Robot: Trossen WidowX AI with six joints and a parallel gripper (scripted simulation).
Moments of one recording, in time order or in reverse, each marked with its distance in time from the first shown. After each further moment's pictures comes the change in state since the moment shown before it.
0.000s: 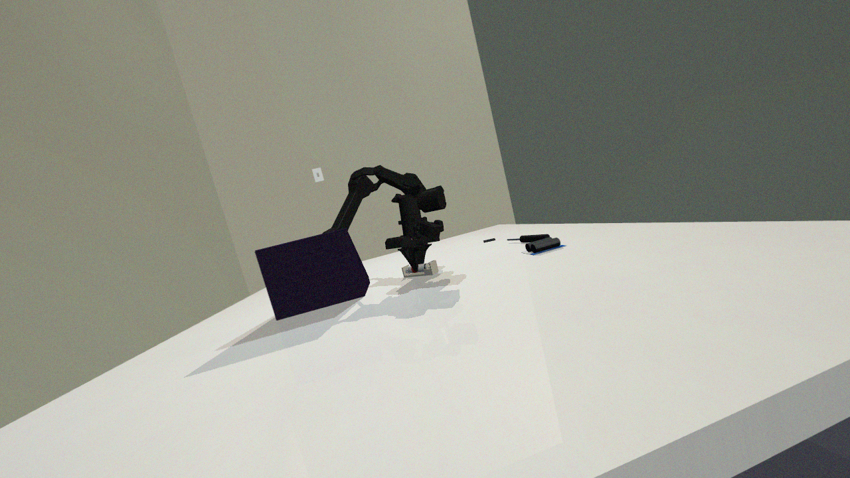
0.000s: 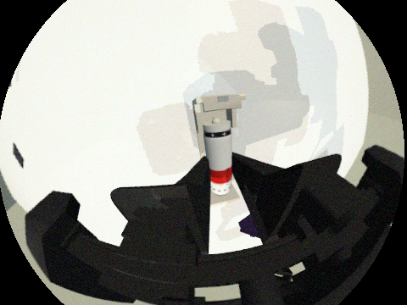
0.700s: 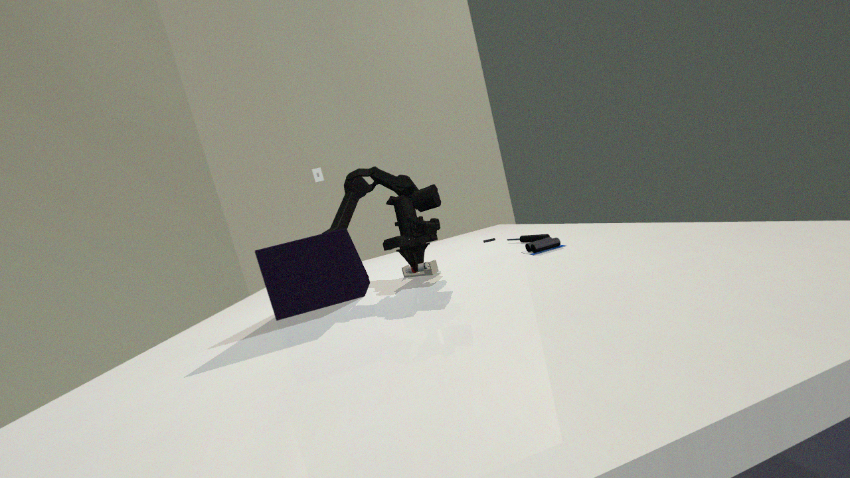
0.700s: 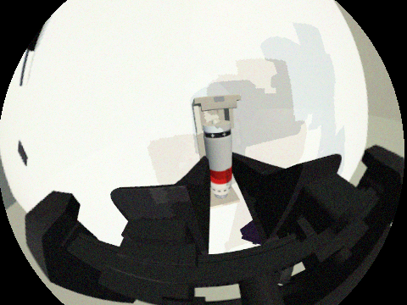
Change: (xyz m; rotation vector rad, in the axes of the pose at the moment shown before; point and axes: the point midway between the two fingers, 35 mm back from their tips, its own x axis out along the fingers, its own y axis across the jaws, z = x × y) arm -0.001 -0.001 -0.002 0.004 -0.091 0.009
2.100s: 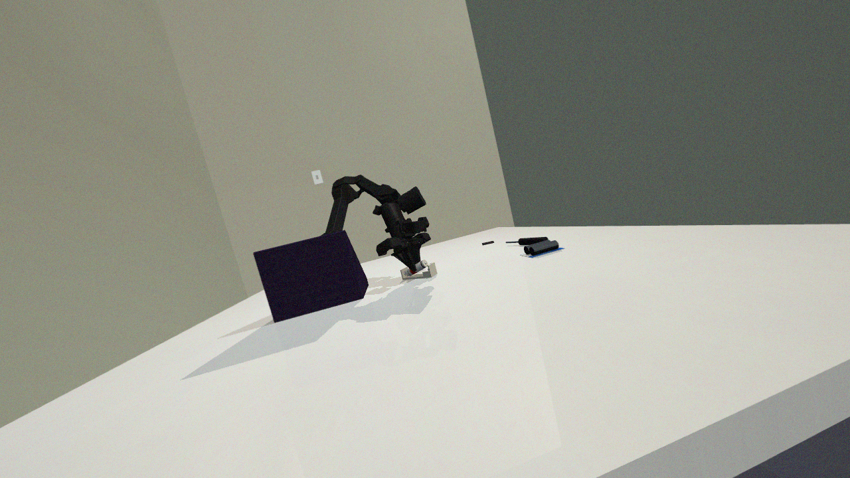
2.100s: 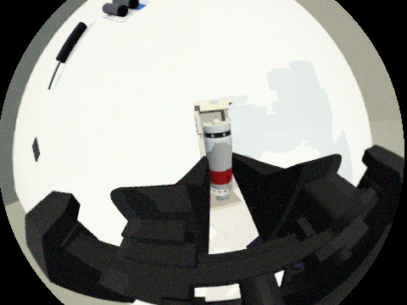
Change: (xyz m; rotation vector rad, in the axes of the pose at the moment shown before) arm -0.005 -0.001 -0.007 0.017 -0.241 0.023
